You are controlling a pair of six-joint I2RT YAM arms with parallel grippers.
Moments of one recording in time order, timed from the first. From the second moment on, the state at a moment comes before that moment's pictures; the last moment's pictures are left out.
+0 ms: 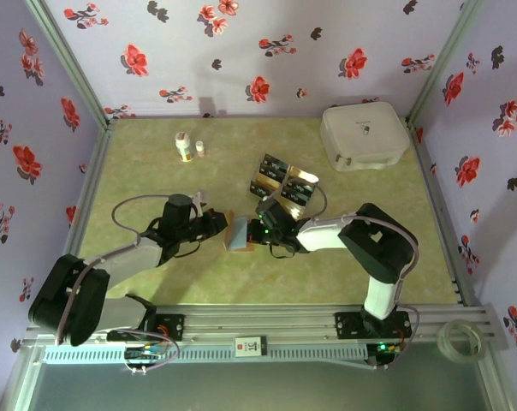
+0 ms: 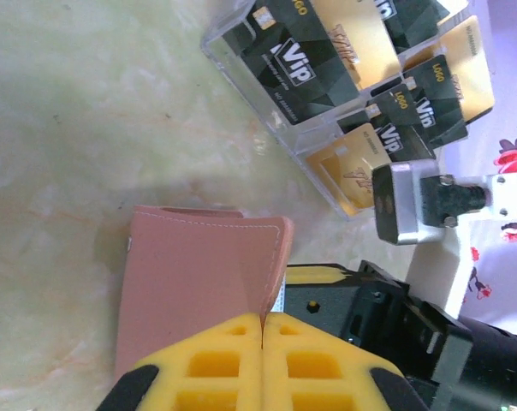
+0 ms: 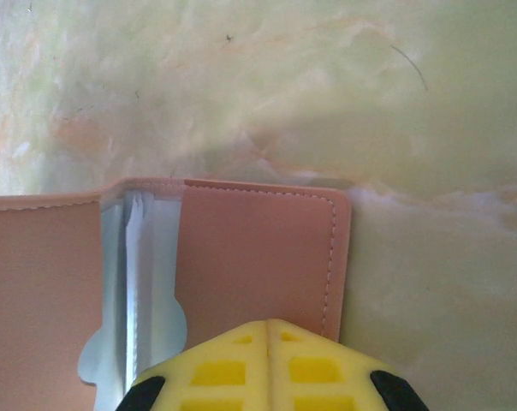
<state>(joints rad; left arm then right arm) -0.49 1.28 0.45 0.22 0.38 -0.86 0.86 1.80 0.82 0.18 -0.12 0.90</state>
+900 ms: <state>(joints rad) -0.45 1.17 0.41 -0.05 0.23 -0.74 0.89 1.65 0.90 -0.11 -0.09 0.82</state>
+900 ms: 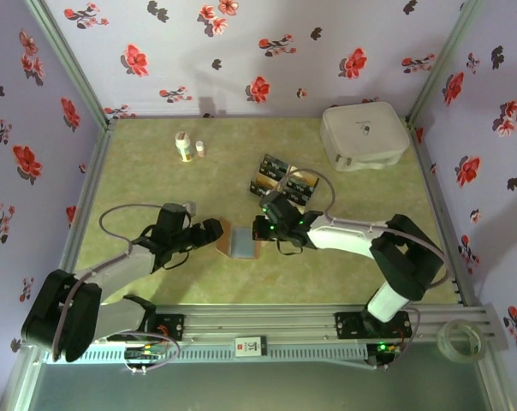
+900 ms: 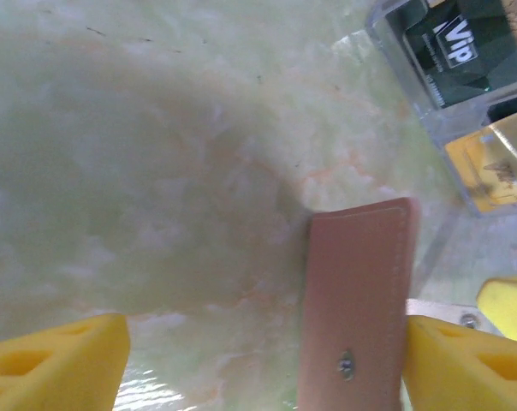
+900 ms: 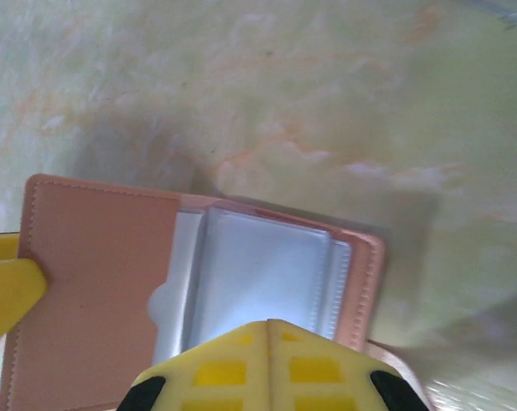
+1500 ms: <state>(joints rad) -0.53 1.27 0.61 -0.41 -0.03 -0.61 0.92 1.78 0.89 -0.02 -0.09 0.85</state>
